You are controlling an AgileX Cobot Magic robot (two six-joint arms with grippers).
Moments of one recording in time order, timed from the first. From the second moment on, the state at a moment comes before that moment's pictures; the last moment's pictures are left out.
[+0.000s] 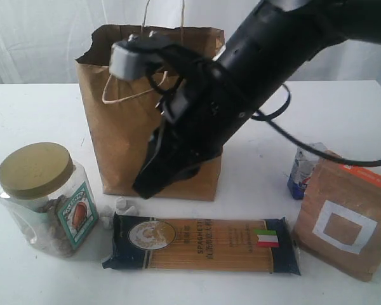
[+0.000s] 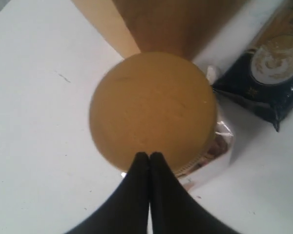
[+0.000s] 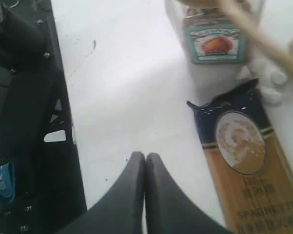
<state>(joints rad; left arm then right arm) 0.03 0.93 -0.63 -0.70 0.74 1.41 0.64 1.60 -1.37 0.67 1.16 -0.75</state>
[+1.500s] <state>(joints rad) 0.34 1.92 -0.95 -1.67 1.20 2.11 0.82 1.70 -1.37 0.67 1.04 -0.75</state>
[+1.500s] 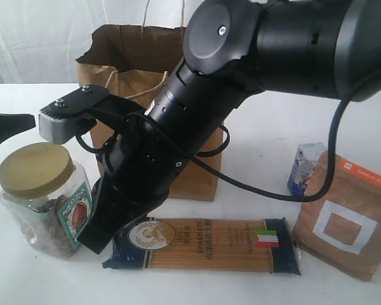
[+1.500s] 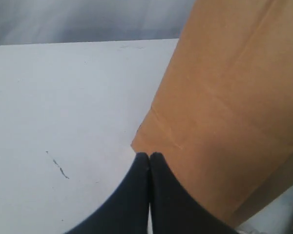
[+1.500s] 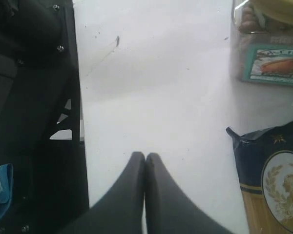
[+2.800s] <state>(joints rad) 0.34 1.40 -0.76 -0.95 1.12 2.00 0.82 1.70 -1.37 0.66 1.08 -0.75</state>
